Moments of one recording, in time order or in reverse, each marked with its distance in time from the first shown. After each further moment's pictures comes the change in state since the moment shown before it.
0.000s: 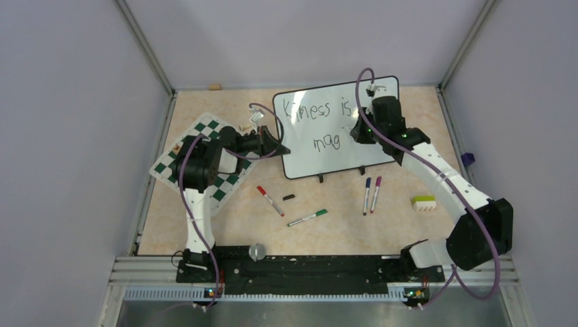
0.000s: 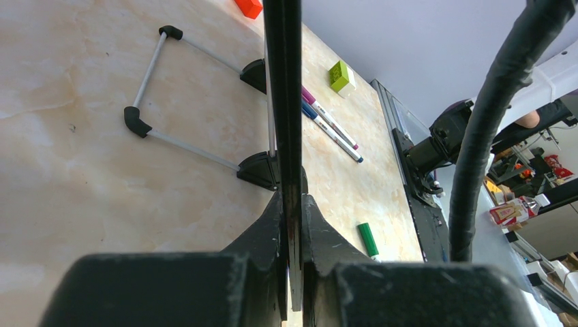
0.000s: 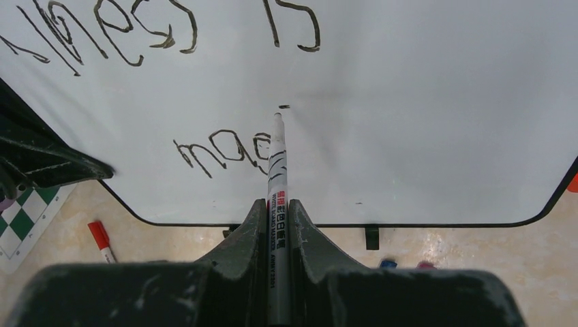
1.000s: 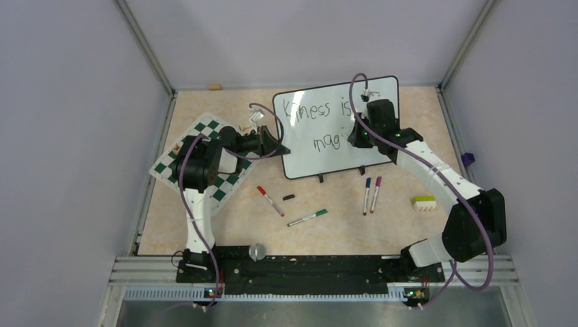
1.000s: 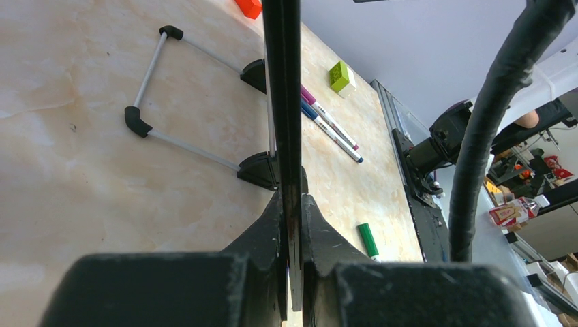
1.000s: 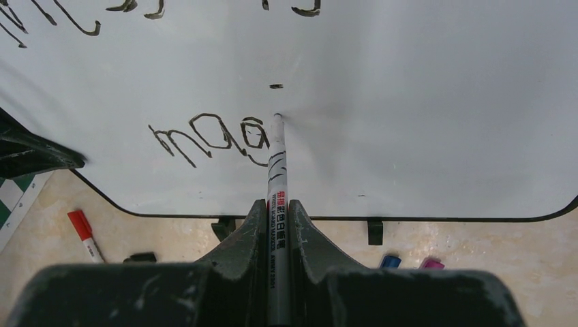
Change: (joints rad) left arm 0.000 0.000 0.000 0.000 0.000 -0.001; right arm 0.000 0.046 -0.036 0.004 -0.023 -0.002
